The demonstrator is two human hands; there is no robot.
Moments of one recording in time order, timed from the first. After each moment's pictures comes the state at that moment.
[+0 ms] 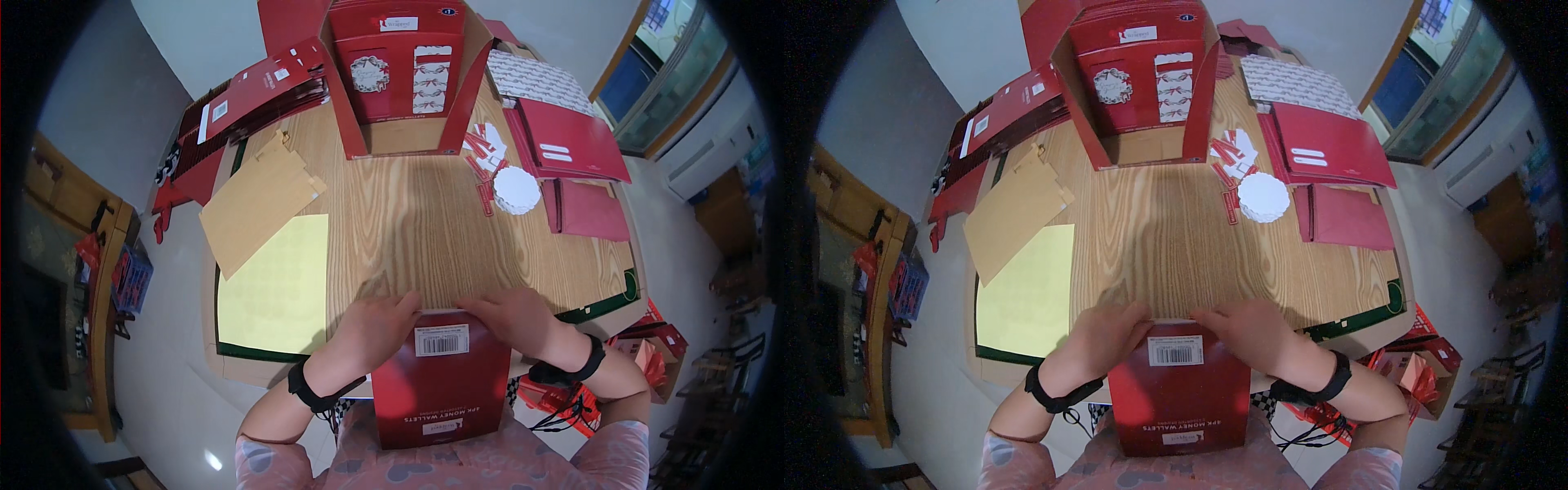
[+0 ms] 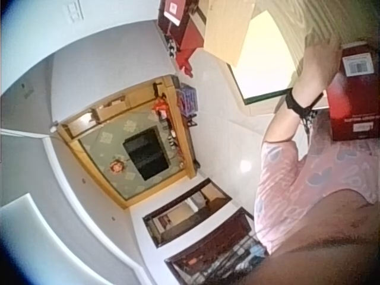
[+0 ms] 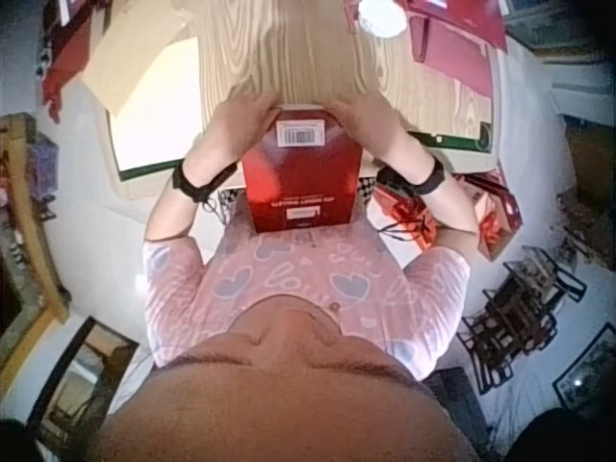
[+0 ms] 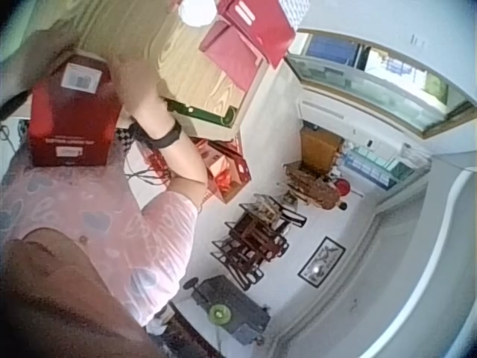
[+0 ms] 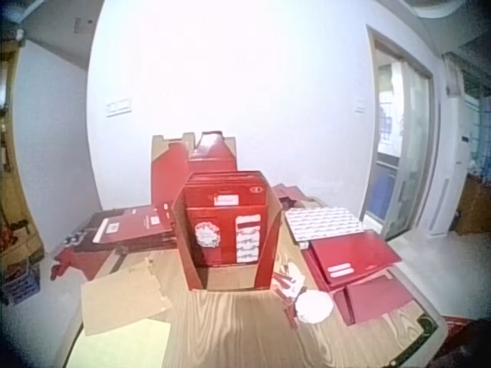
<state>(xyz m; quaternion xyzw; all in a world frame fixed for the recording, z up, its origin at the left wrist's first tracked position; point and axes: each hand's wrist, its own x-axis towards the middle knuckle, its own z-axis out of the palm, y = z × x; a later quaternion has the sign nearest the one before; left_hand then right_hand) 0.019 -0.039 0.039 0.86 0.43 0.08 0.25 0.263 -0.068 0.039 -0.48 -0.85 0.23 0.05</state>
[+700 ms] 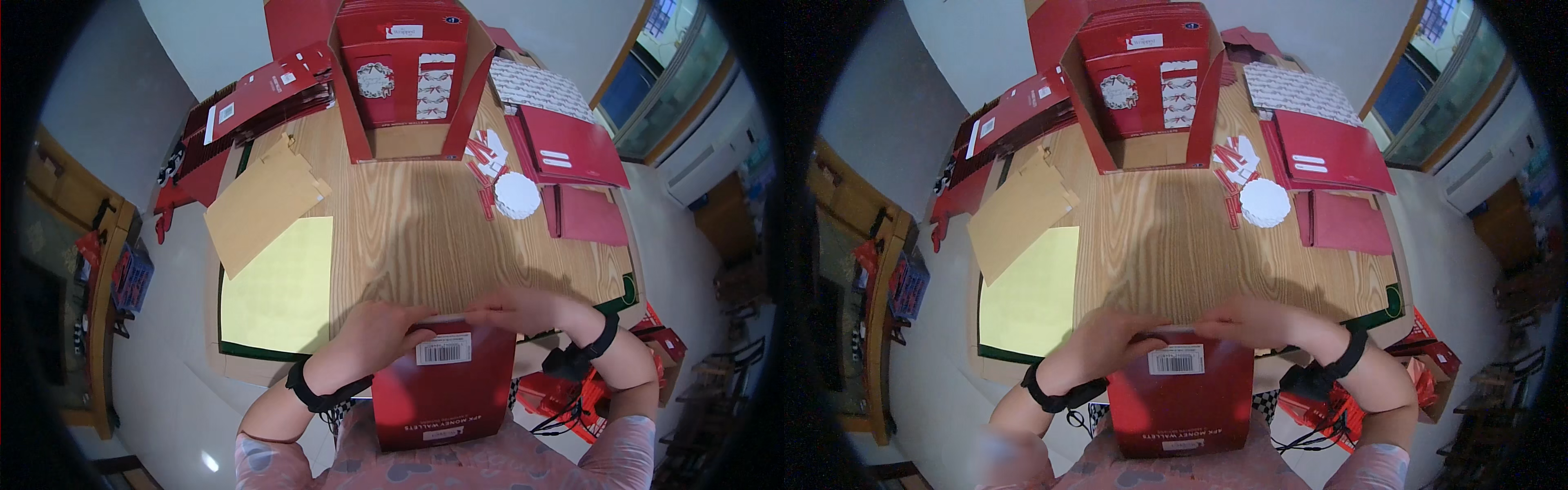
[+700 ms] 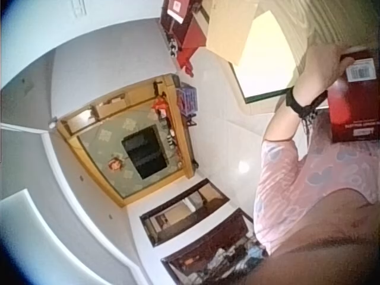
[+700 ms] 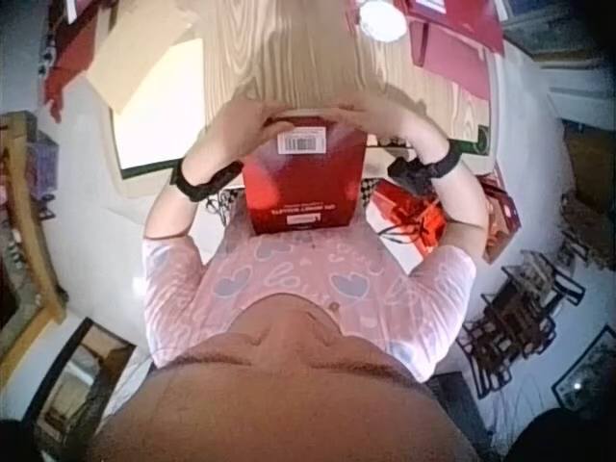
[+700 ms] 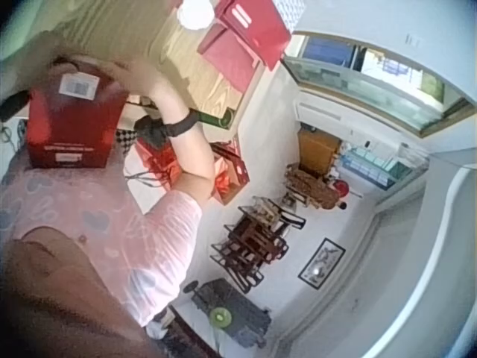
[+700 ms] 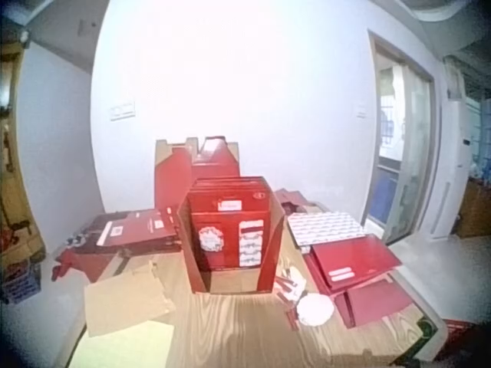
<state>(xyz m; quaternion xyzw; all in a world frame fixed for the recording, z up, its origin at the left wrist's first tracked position) 0.016 -0.038 0.045 0.86 0.39 0.08 0.32 0.267 -0.031 0.062 -0.48 -0.67 0.55 -0.10</state>
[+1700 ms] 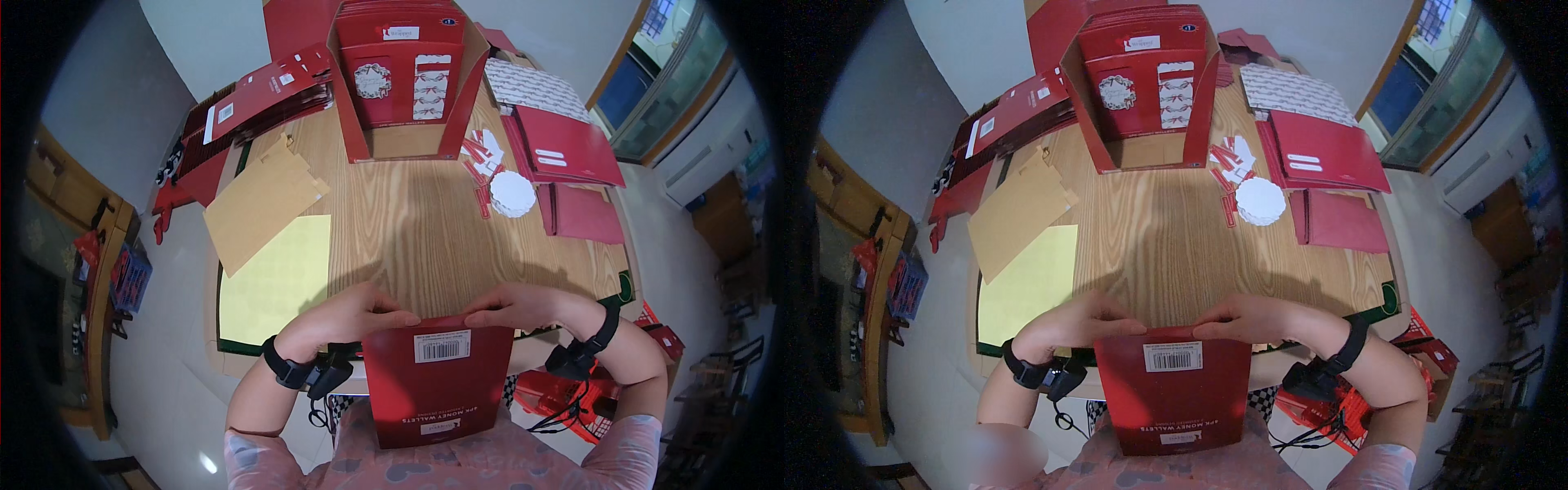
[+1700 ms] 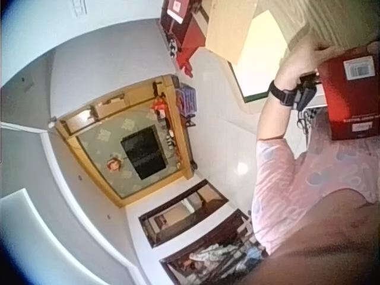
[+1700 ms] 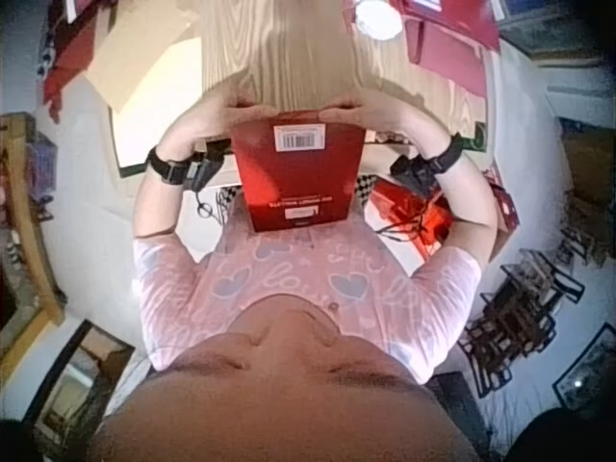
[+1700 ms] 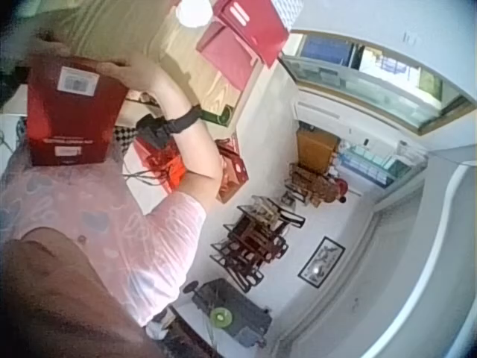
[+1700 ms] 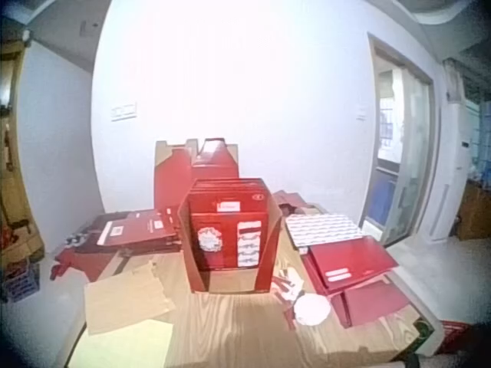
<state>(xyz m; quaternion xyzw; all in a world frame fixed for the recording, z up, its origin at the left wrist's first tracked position) -0.007 -0.008 0.063 0.73 0.39 0.02 0.56 0.271 -0.036 0.060 -0.44 -0.63 0.64 -0.03</state>
